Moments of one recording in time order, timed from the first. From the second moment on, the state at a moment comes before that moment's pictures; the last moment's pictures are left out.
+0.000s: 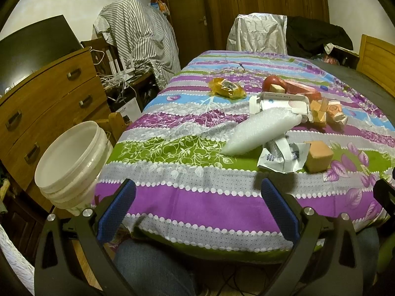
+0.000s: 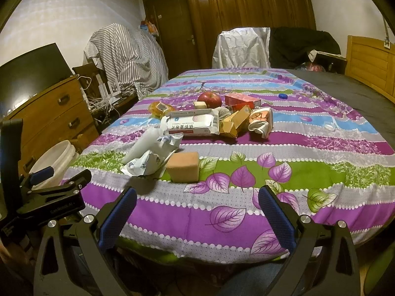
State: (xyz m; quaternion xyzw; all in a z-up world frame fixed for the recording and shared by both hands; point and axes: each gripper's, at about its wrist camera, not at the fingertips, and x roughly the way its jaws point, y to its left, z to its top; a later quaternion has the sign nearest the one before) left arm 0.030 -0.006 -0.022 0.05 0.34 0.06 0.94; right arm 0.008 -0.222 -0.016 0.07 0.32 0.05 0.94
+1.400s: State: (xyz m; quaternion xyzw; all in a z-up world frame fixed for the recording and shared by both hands) left arm 0.095 -0.026 -0.023 0.03 0.38 -0.18 0.91; right arm 0.033 -0.251 -0.042 0.11 0.34 0.05 0.93
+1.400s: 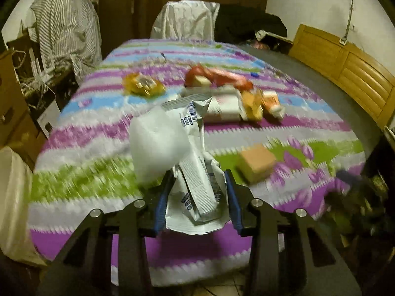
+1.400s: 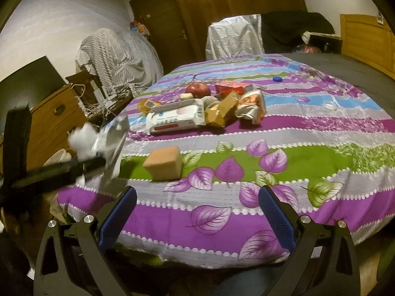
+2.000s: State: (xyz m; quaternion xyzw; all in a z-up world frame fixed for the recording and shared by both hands) left arm 0.111 0.087 0.132 -0.06 0.18 -0.06 0.98; right arm 0.047 -0.202 -0.017 0.05 0.31 0.12 0.94
